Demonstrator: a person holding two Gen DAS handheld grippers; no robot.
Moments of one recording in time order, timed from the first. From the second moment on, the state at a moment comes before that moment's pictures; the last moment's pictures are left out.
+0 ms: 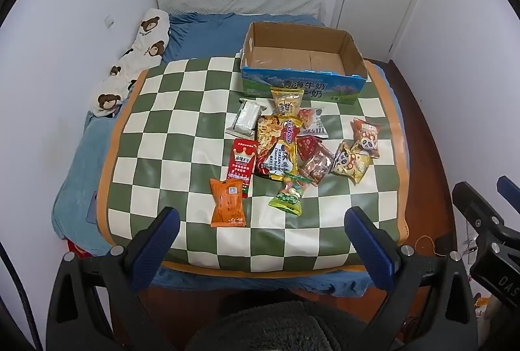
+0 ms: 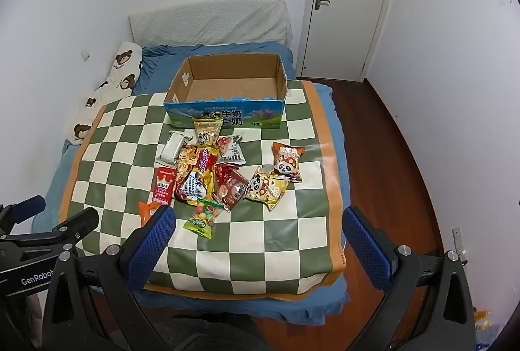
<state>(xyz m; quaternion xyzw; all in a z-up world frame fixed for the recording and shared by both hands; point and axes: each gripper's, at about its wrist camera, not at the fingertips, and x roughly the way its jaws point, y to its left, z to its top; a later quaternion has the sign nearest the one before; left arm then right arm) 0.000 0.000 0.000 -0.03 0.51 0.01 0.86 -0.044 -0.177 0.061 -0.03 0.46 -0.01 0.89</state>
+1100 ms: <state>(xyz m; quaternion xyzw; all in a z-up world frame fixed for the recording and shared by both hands) -0.003 0.009 -0.013 -0.03 0.52 0.01 0.85 -0.044 -0.174 0.044 -0.03 0.47 -0.02 0.88</state>
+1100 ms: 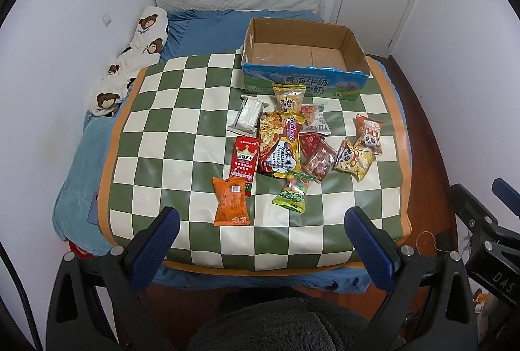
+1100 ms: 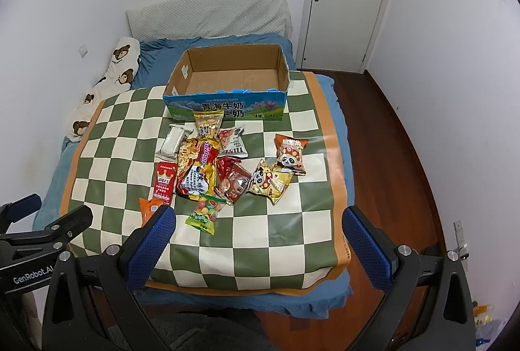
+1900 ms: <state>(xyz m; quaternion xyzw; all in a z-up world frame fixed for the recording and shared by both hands) -0.004 0.006 -0.011 -0.03 0.53 0.01 0.85 -0.046 -0.175 0.048 -0.03 0.48 -0.02 0.88</state>
